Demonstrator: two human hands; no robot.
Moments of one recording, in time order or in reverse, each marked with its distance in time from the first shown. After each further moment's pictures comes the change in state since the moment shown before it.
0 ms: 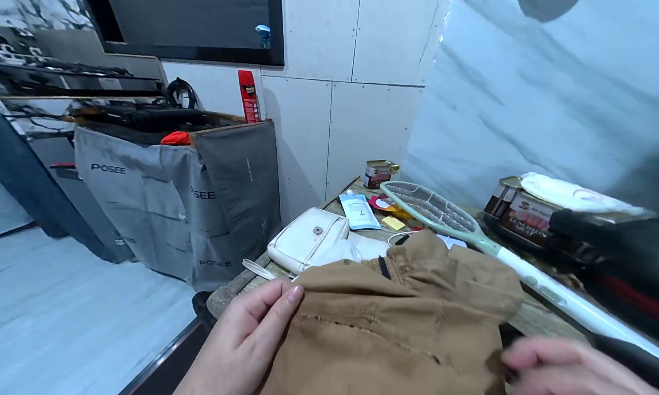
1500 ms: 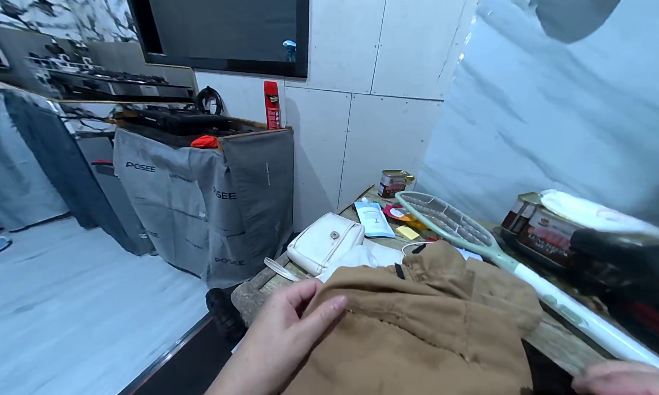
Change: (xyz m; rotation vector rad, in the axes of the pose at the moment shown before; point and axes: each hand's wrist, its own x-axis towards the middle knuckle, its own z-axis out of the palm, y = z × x) left_hand 0.007 -0.016 0.009 -0.040 0.006 0.004; right_hand -0.005 0.020 -0.015 0.129 0.111 -0.018
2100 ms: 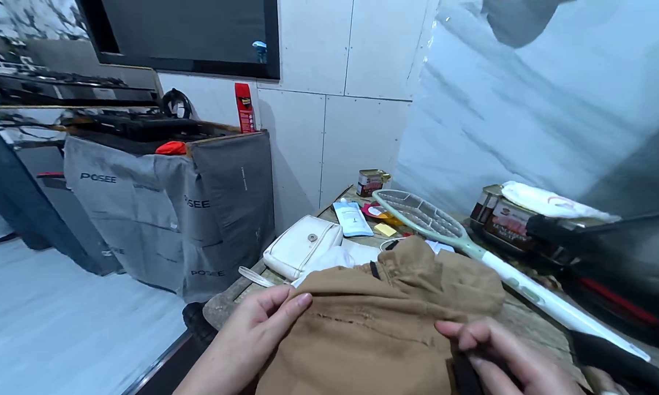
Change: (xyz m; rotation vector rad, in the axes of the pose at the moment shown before) left_hand 0.007 -0.010 -0.006 -0.020 -0.076 -0.064; right_hand 0.008 0.016 0.033 -0.278 -0.179 0.145
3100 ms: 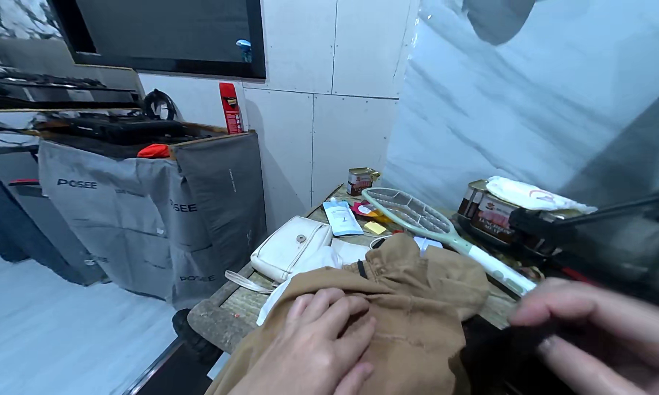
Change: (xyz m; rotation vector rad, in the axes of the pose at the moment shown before) left_hand -0.004 0.035 0.046 0.718 -0.298 0.655; right_hand 0.010 -0.045 -0.058 0.058 0.152 -0.144
